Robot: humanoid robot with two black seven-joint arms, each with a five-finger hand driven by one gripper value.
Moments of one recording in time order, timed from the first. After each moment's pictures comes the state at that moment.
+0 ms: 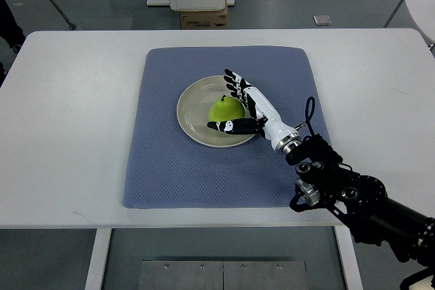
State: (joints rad) left arm -0.04 0.00 -0.11 -0.19 -0.10 0.11 -0.12; right arm 0.70 0.00 0.44 0.83 -0.78 -0.19 0.45
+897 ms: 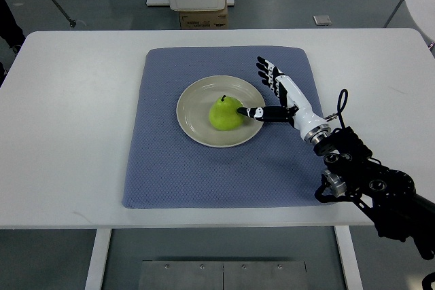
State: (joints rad) left arm -0.04 0.00 -0.11 -0.19 -0.10 0.11 -0.12; right arm 0.69 -0.12 0.51 0.83 -0.76 -0.18 0.47
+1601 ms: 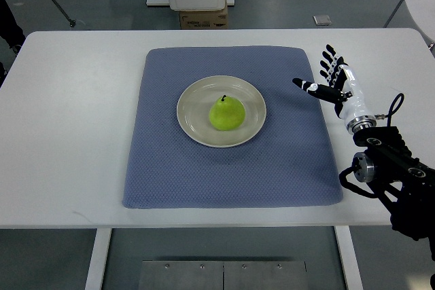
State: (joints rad) left arm -0.04 0.00 -0.11 -0.19 -0.10 0.11 -0.12; right arm 0.63 -0.16 0.78 0.80 -0.59 -0.20 0.41
